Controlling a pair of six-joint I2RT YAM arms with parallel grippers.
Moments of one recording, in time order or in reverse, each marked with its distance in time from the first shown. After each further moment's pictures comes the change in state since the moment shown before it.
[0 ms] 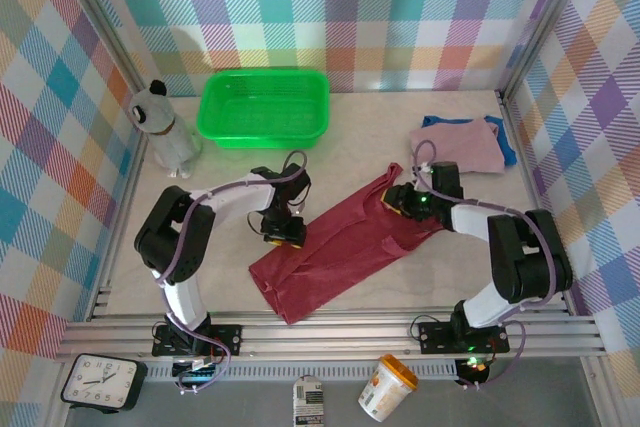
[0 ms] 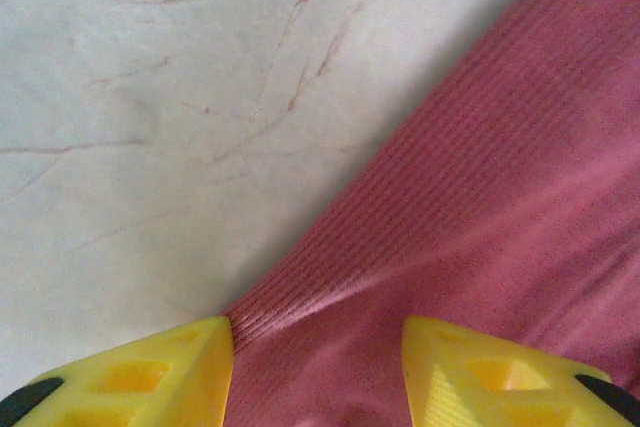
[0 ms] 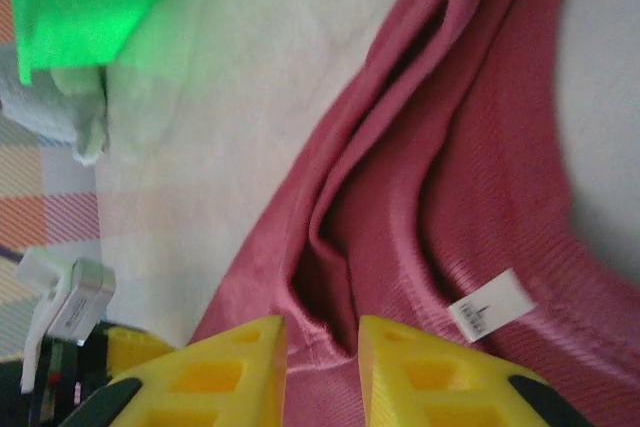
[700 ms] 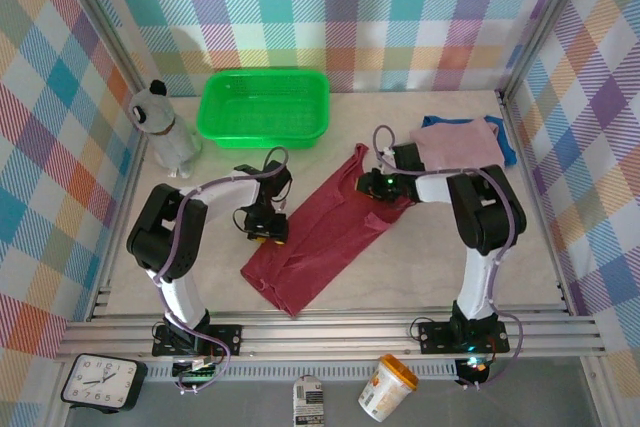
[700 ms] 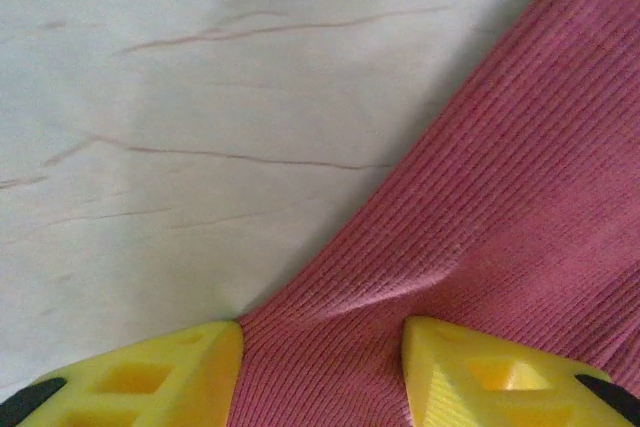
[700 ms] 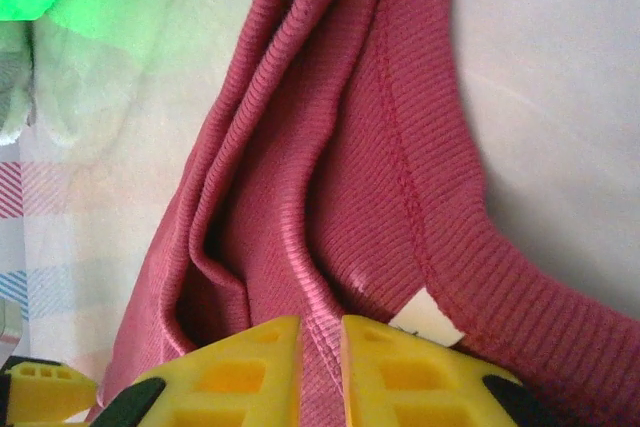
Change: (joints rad) left arm 0.124 -0.031 -0.060 0.002 -0.087 0.041; right arm 0.154 0.394 0.394 -0.051 0.074 -0.108
